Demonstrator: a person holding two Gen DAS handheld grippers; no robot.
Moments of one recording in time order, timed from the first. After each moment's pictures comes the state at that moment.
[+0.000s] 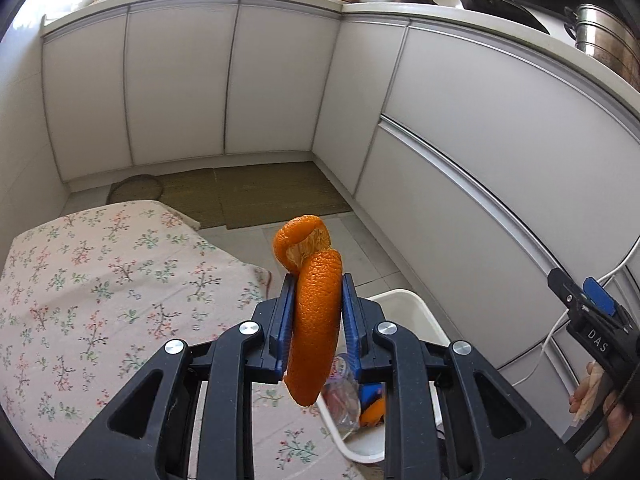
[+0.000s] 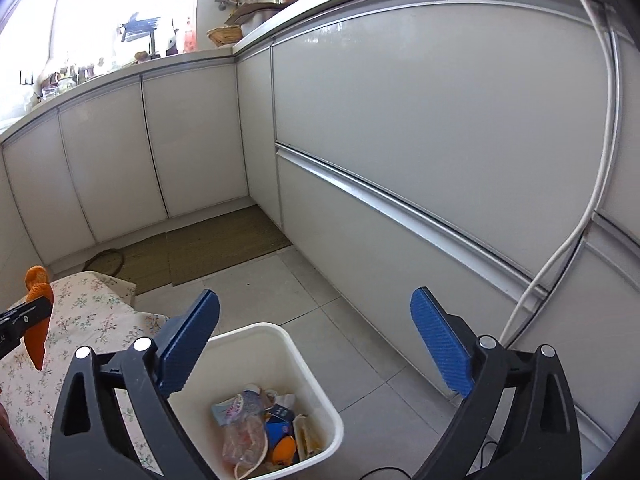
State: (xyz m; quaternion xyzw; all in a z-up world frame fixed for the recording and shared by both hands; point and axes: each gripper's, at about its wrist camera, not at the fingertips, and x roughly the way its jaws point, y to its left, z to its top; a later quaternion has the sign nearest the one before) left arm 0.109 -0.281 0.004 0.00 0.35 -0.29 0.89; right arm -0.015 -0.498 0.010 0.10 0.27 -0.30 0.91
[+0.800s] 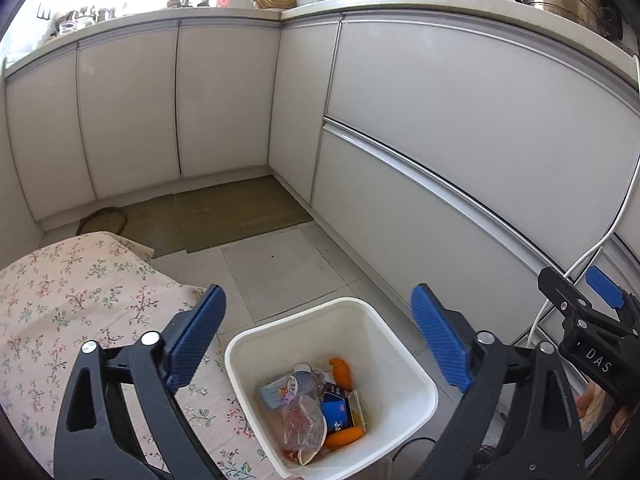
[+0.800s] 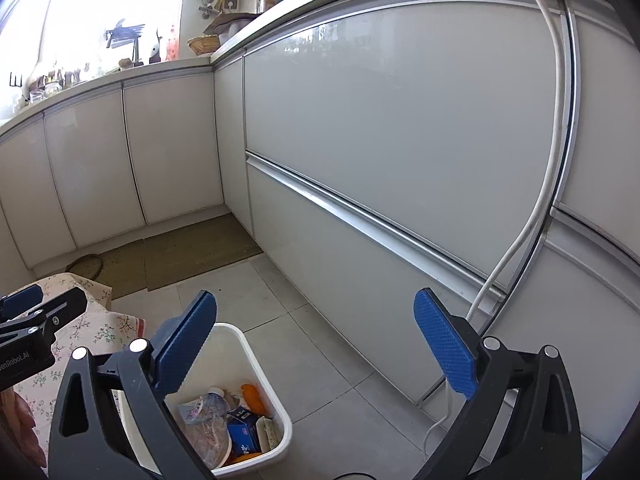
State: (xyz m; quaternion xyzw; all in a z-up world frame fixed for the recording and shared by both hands) left arm 0.074 -0.346 -0.001 0.04 0.30 -0.33 0.90; right arm -0.053 -0.516 0.009 0.10 0.25 -0.33 0.90
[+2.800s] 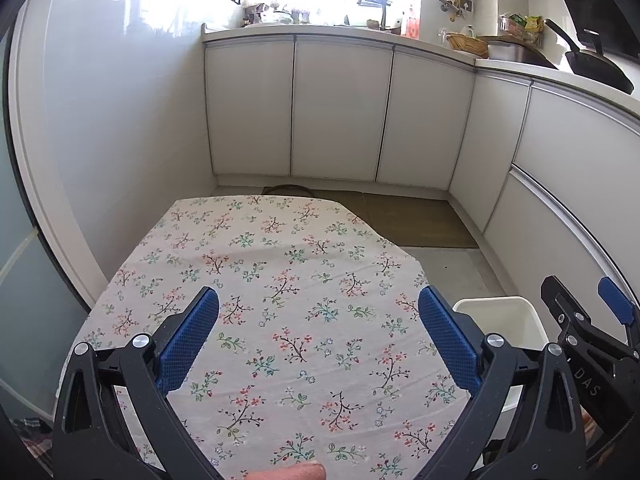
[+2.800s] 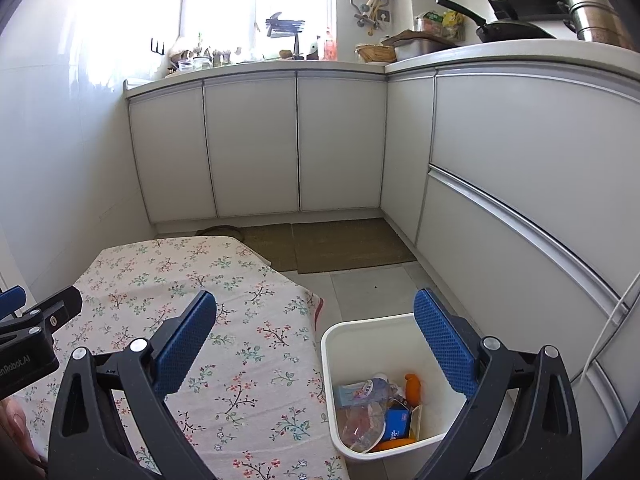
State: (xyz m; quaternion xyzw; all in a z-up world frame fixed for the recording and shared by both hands) left arm 0.014 -0.118 0.027 -0.01 0.29 -0.04 0.95; right arm -0.009 -0.299 0.015 0.05 0.24 -0.11 0.96
